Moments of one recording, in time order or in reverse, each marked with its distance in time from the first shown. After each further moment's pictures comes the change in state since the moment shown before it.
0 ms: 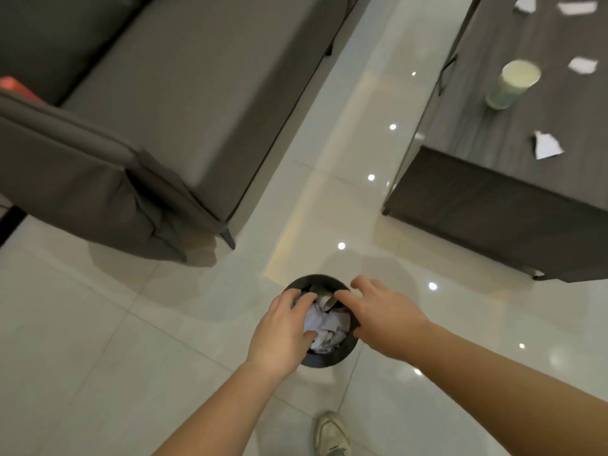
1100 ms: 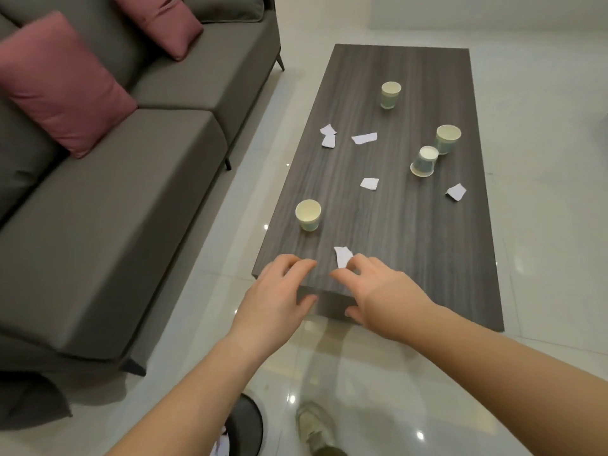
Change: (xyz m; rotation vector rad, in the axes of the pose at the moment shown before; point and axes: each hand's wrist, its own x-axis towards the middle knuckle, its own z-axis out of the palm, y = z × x) left_hand 0.189 0.416 -0.104 0.089 0.251 0.403; right_hand -0.160 0.339 -0.208 -0.009 0.288 0.219
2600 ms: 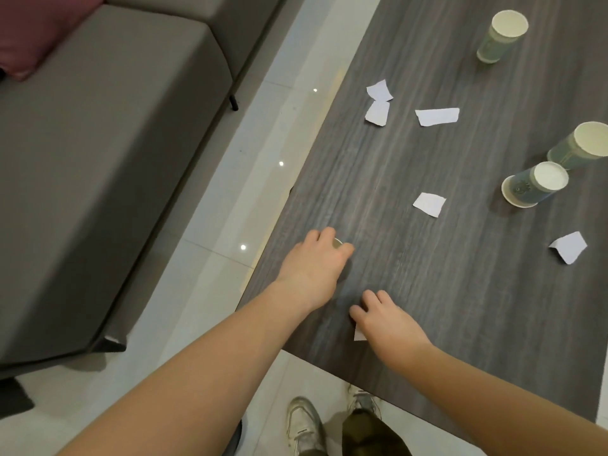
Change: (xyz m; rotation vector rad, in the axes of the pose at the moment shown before) left_hand 0.258 -0.088 0.101 0.267 -0.439 -0.083; right_hand 0.218 0.110 0.119 -0.029 -0.346 -0.153
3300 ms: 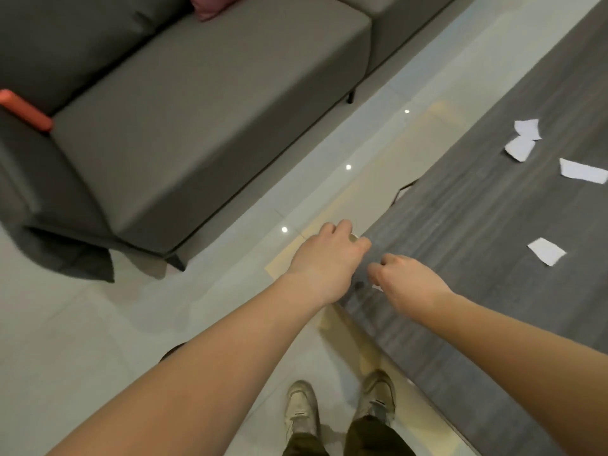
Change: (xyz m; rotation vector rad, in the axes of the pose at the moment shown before) left_hand -0.144 -0.081 -0.010 -0.134 0.139 -0.306; right_hand 0.057 -0.106 -0.089 -0.223 -0.006 -0.326
